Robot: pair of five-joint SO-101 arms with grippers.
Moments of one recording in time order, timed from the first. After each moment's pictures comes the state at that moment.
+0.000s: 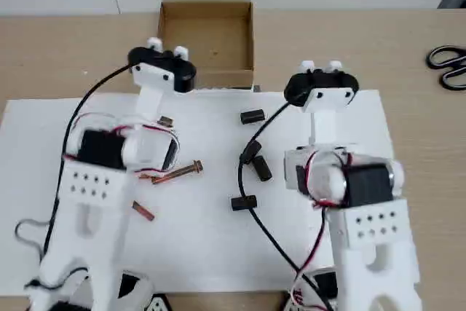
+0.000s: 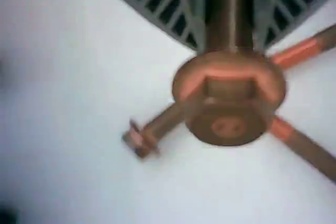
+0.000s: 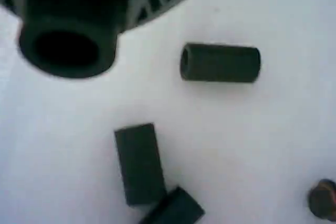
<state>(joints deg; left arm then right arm) 8.2 -31.7 22.6 84.4 -0.9 -13.7 -44.4 25.9 88.0 -7.8</state>
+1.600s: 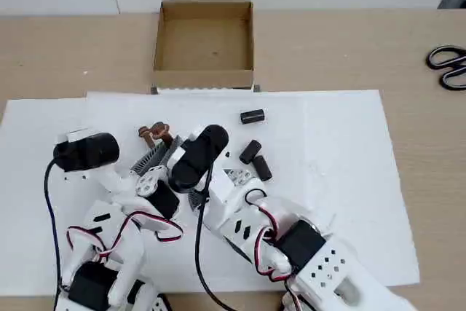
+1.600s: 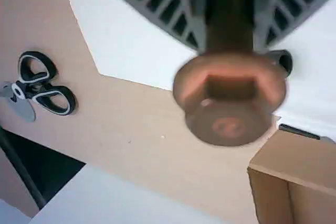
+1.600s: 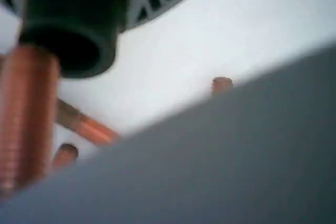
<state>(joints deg) 16.9 -94.2 71.5 50.3 41.0 -49.3 -58.6 56.4 49.1 1.1</state>
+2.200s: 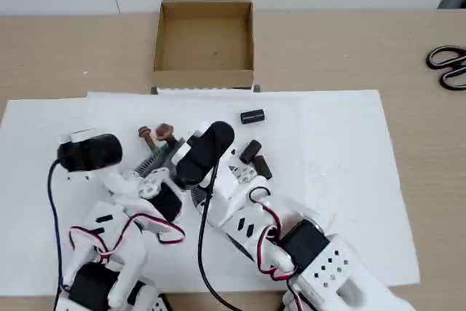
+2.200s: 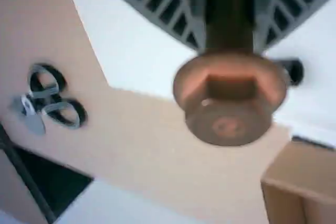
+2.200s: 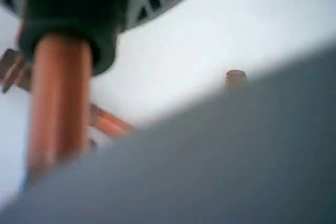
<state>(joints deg) 19.4 -94.2 71.5 51.7 41.0 -47.9 -59.3 56.5 48.9 1.1</state>
